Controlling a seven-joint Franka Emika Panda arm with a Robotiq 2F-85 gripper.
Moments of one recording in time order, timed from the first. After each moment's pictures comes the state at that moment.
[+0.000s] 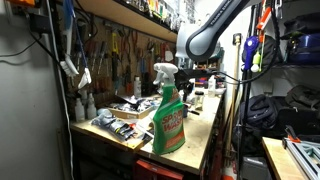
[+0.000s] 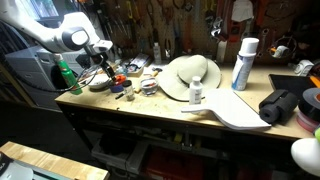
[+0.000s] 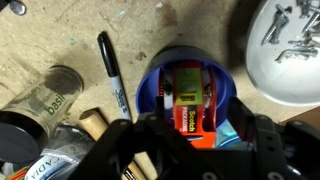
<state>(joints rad) -0.16 0.04 -0.04 -2.38 -0.17 2.61 0.50</state>
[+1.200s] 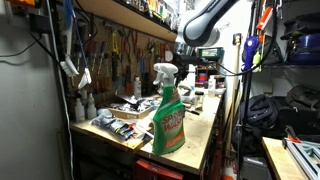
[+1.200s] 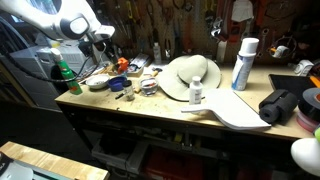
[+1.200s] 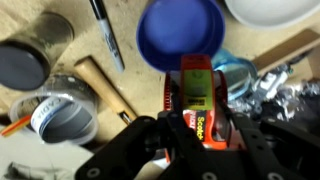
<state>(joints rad) -0.13 -0.02 -0.10 -2.30 -0.08 2.64 0.45</state>
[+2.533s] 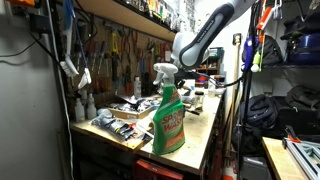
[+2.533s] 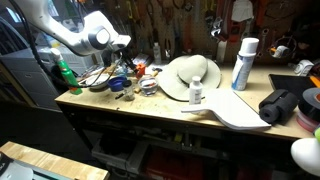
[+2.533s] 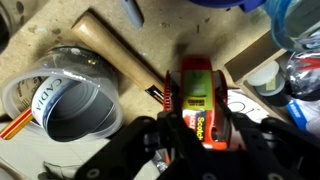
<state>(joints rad) -0.15 0.25 -0.18 -2.14 -0.32 2.80 0.79</state>
